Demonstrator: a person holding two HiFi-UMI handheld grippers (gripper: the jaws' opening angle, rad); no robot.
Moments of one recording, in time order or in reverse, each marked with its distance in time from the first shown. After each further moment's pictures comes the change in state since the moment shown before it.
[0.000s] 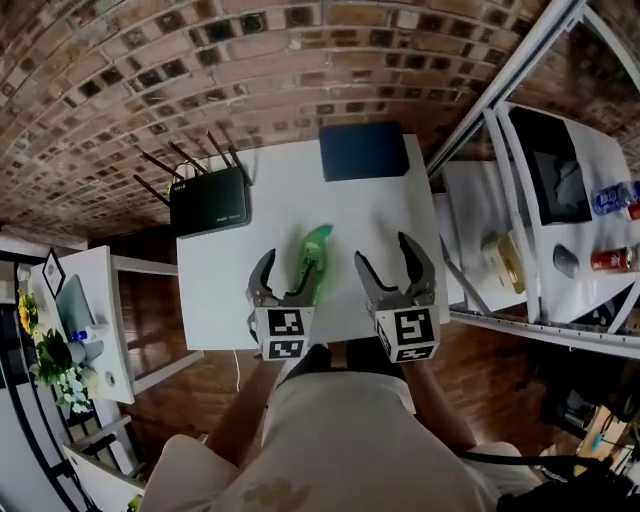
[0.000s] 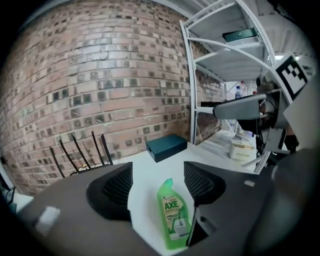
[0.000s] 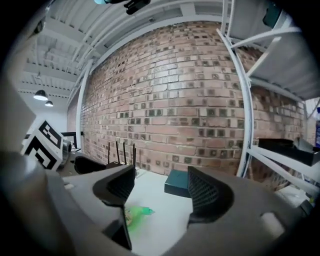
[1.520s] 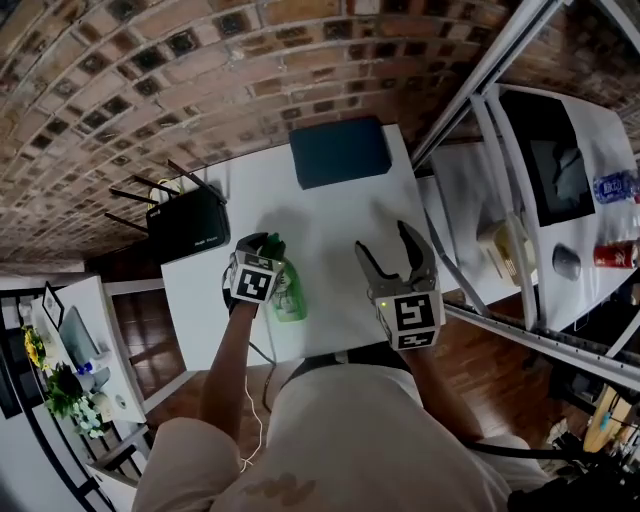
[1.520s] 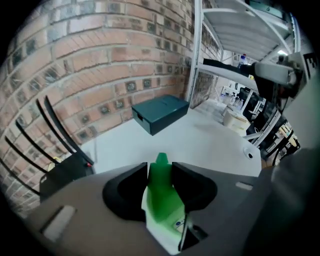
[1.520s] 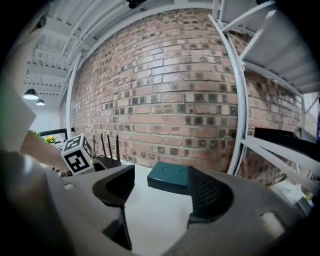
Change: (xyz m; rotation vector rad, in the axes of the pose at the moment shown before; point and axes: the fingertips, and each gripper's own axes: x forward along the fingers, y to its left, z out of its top) left arm 0.142 0.032 -0.063 0.109 0.432 -0.224; right arm 0.047 -0.075 -0.032 0.036 0.090 -0.041
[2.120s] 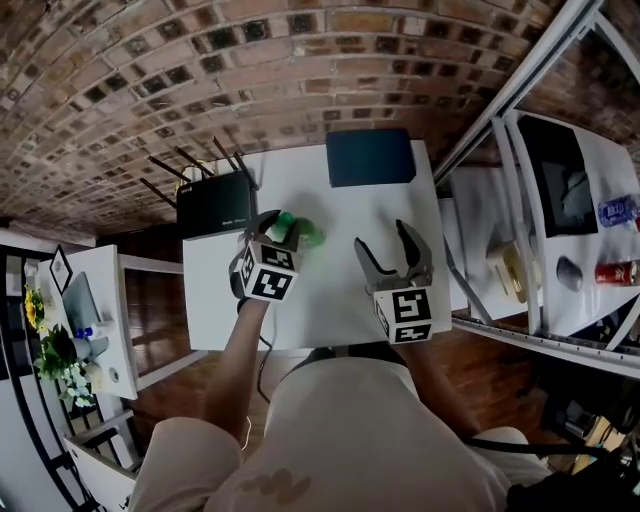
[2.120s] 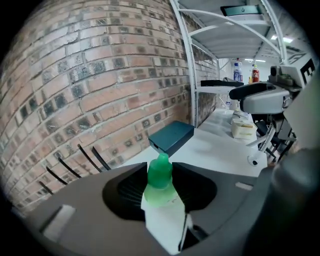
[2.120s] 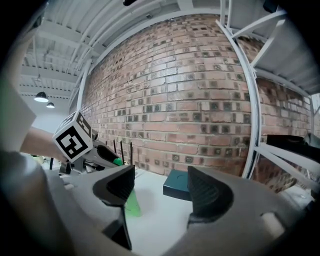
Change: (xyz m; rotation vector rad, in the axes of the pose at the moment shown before) left arm -0.099 0.011 0.052 0.083 -0.212 0.190; right arm -0.006 0.058 0.025 -0.028 -0.061 0.077
